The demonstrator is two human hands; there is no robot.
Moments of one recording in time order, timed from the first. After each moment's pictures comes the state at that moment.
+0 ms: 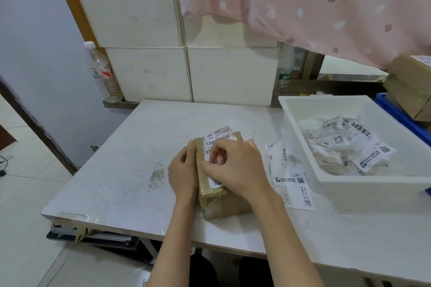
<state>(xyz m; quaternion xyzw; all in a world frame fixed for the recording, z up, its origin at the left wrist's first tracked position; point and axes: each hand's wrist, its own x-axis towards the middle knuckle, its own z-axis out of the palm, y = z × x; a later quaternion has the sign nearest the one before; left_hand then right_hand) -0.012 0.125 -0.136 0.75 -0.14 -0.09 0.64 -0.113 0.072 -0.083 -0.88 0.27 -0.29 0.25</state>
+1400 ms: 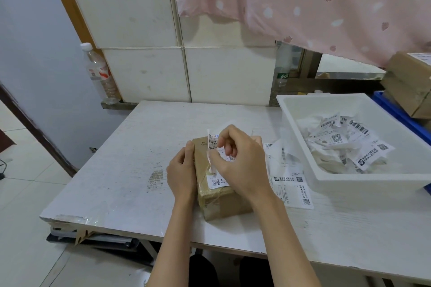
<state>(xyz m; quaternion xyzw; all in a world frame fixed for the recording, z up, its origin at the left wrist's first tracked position) -0.012 0.124 -0.137 0.75 -0.14 -0.09 0.64 -0.121 0.071 -0.082 -0.82 0.24 -0.41 0.30</state>
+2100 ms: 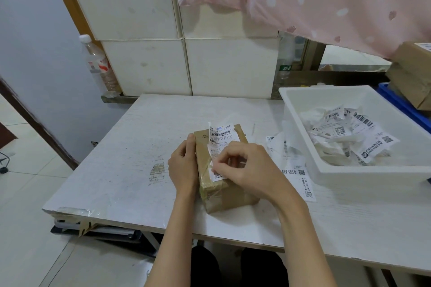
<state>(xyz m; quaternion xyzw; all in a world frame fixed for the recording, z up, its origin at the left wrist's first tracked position) -0.009 0.124 -0.141 0.75 -0.14 -0.09 0.64 -0.148 0.069 -0.078 -0.83 0.19 -0.23 0.47</state>
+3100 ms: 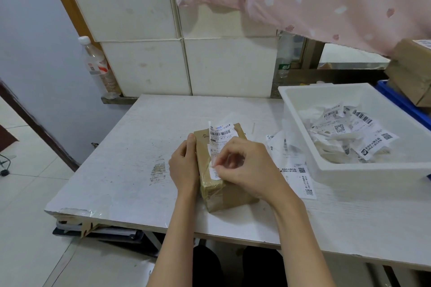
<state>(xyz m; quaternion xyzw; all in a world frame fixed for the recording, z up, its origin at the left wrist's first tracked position) -0.009 0.124 -0.144 0.75 -0.15 -0.08 0.64 -0.147 0.070 -0.083 -0.82 0.19 -0.26 0.47</state>
